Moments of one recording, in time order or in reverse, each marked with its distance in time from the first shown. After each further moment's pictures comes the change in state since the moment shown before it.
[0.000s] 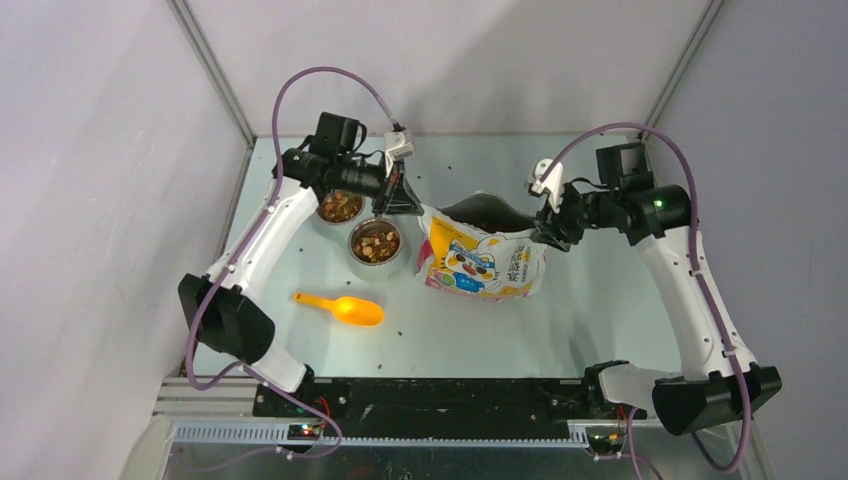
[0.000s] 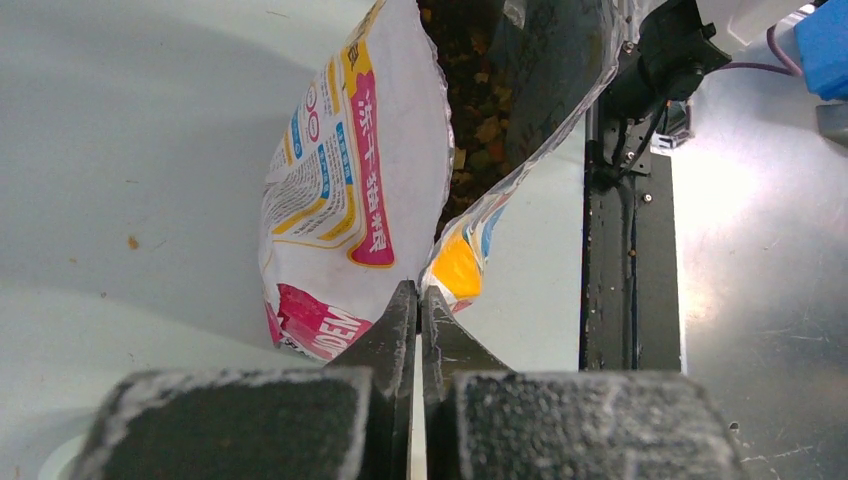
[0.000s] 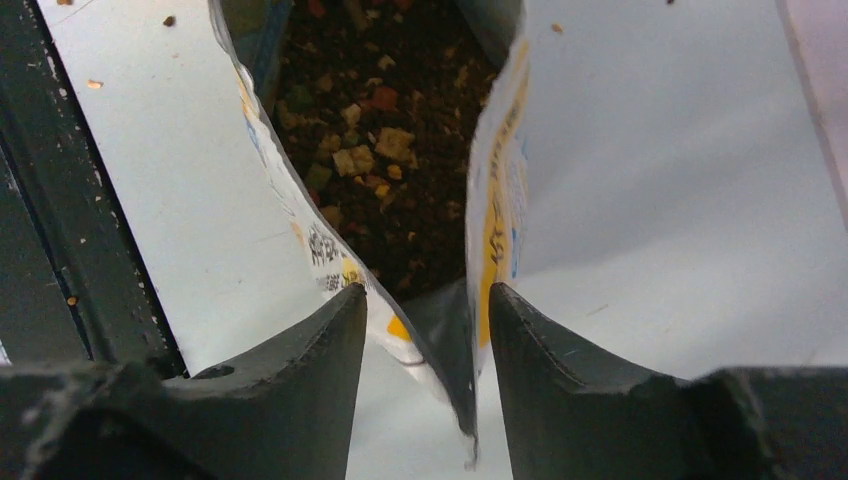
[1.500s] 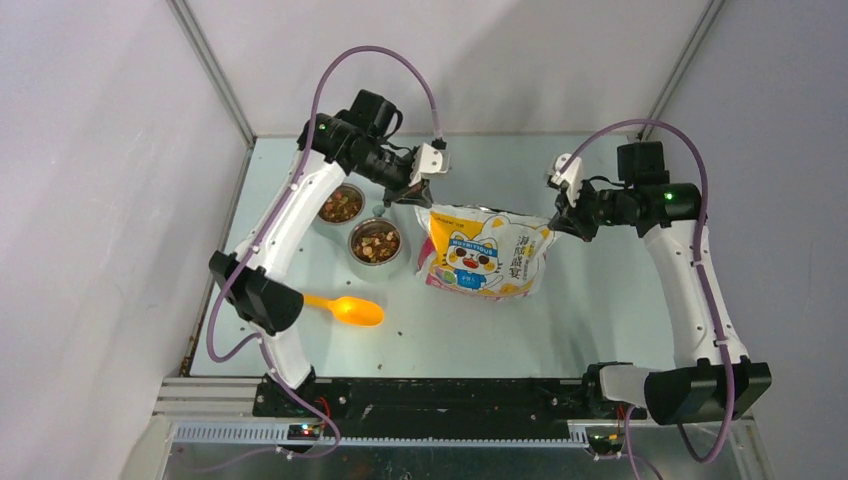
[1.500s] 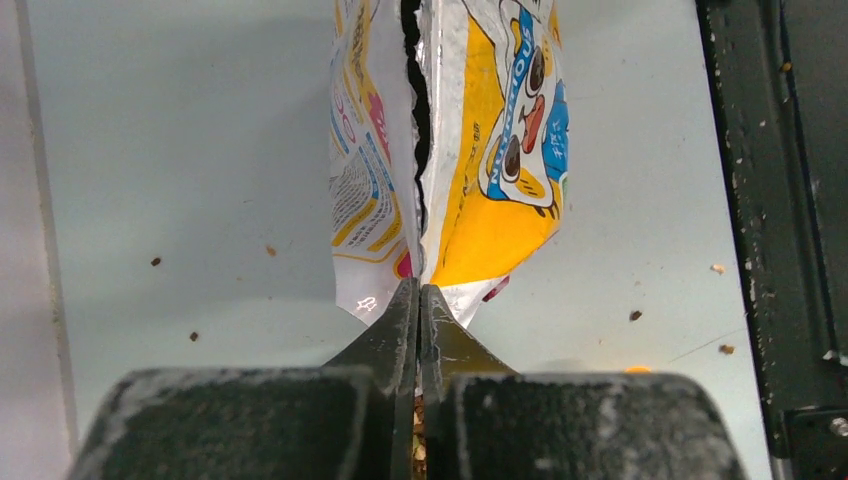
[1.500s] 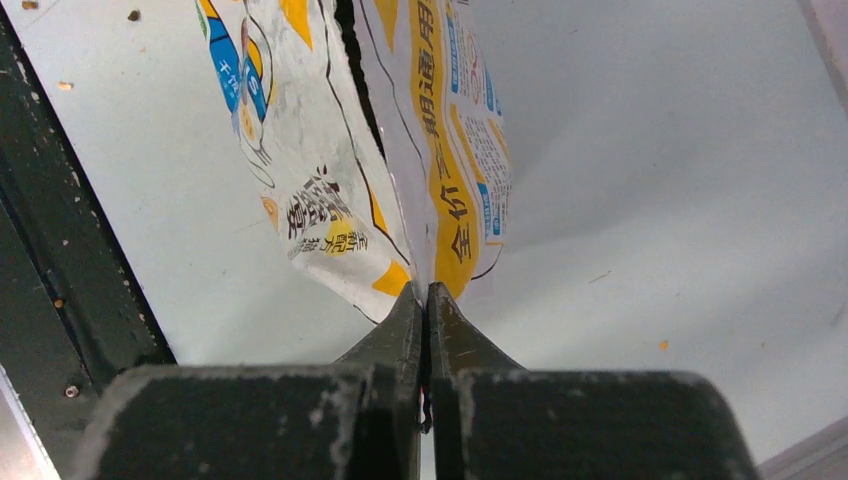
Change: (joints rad) left arm -0.136 0.229 0.473 -0.478 -0.254 0.594; right arm -0.128 0.034 -0.020 -0.016 -0.060 -0.064
